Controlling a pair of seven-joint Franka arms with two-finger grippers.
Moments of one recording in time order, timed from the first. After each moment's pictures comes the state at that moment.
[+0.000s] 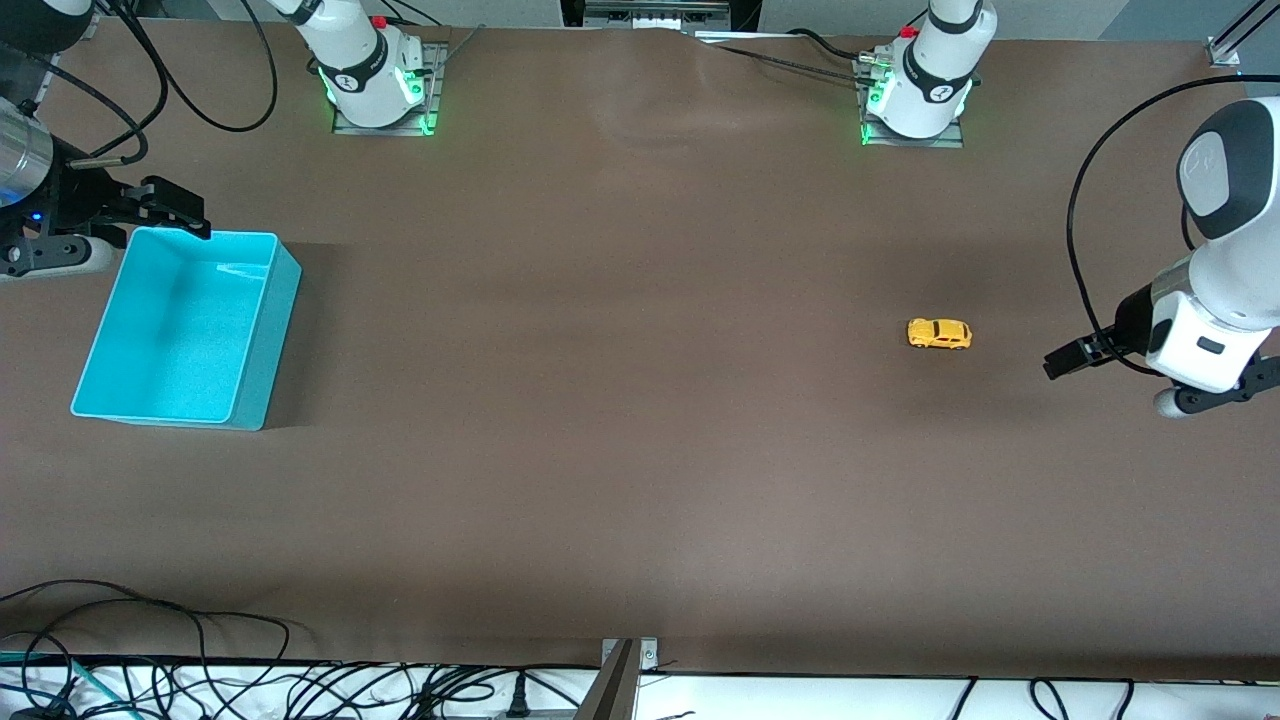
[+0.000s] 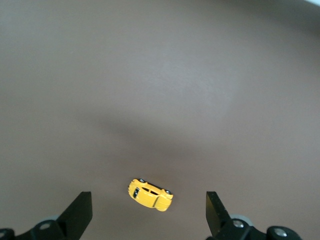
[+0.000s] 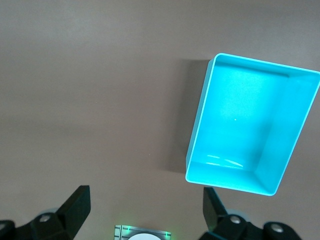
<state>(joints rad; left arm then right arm) -0.05 0.22 0.09 -1.67 0.00 1.87 -0.44 0.01 0.03 0.01 -1.62 0.00 1.51 -0.11</state>
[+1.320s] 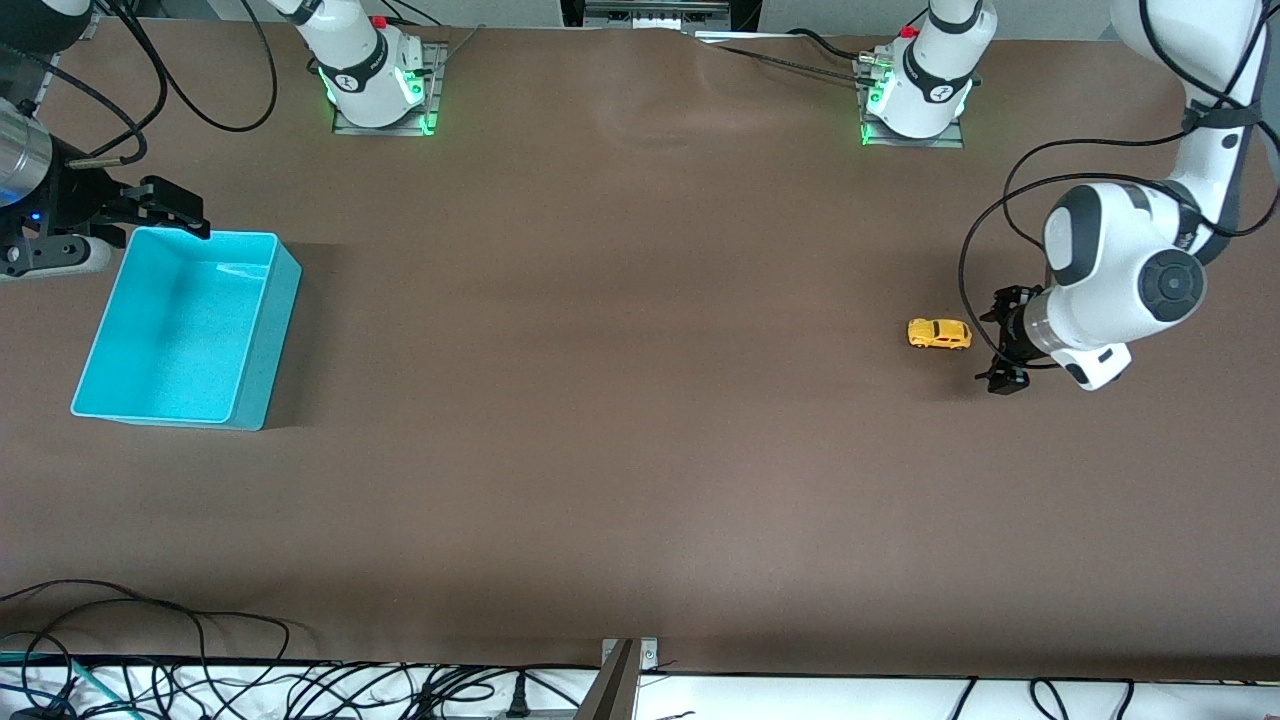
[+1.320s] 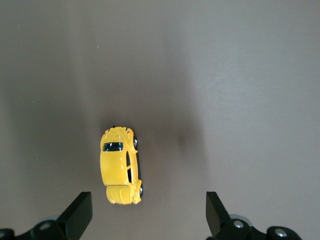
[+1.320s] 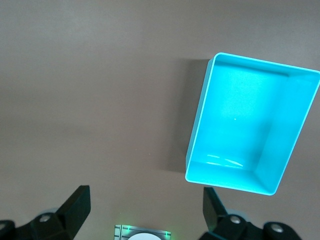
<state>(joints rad) -0.06 0.28 0.07 -2.13 -0.08 2.27 -1.41 0.01 0.03 0.00 -1.62 0.00 1.51 -0.11</state>
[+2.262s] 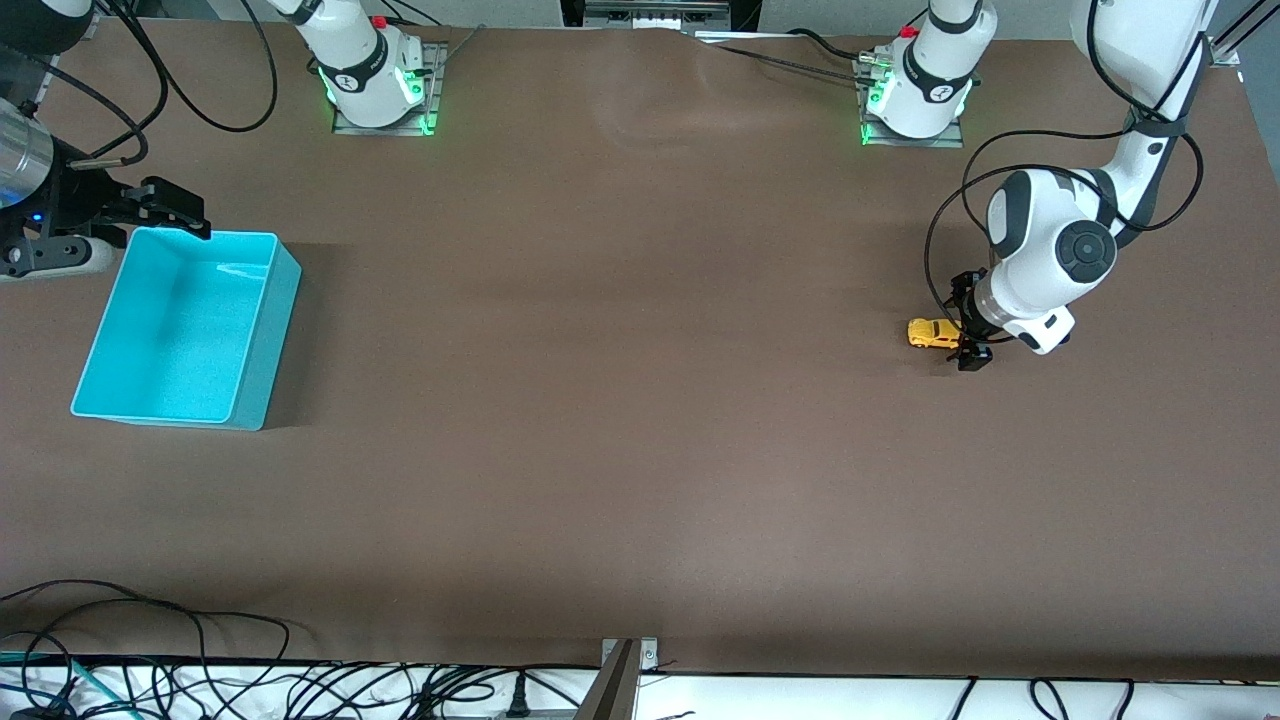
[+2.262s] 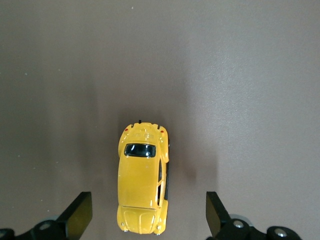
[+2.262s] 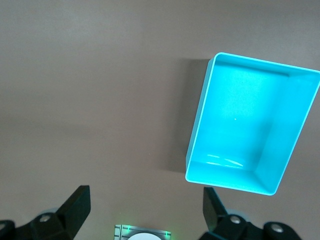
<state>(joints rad) -0.06 0.27 0.04 -2.36 -0.04 2.54 -1.56 0.01 0.03 0.00 -1.62 0.00 1.51 -0.11</state>
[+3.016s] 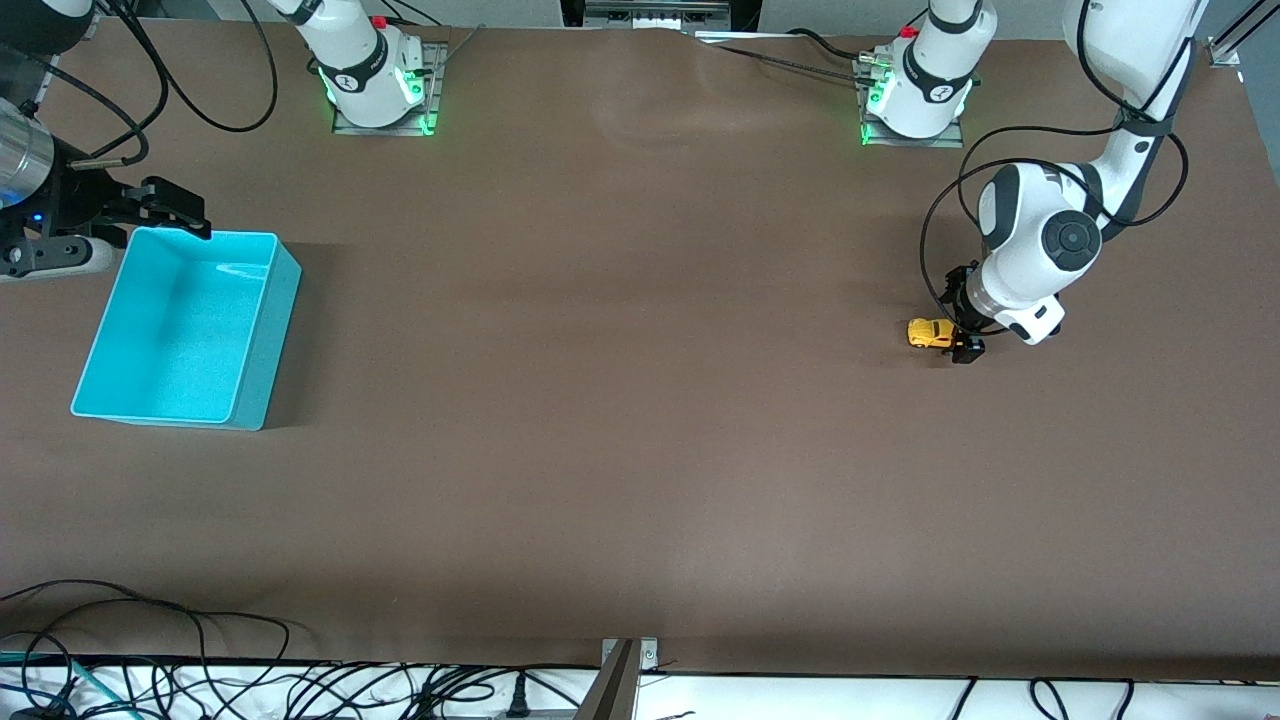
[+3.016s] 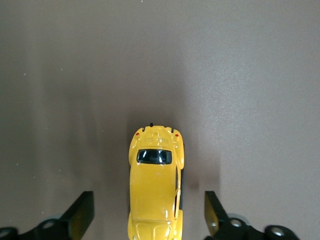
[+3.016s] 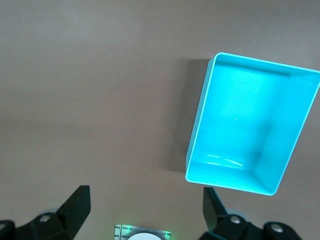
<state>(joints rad) -0.07 0.27 0.04 -2.43 -0.02 2.62 -1.57 0.01 0.03 0.00 -1.62 0.00 1.51 -0.11</state>
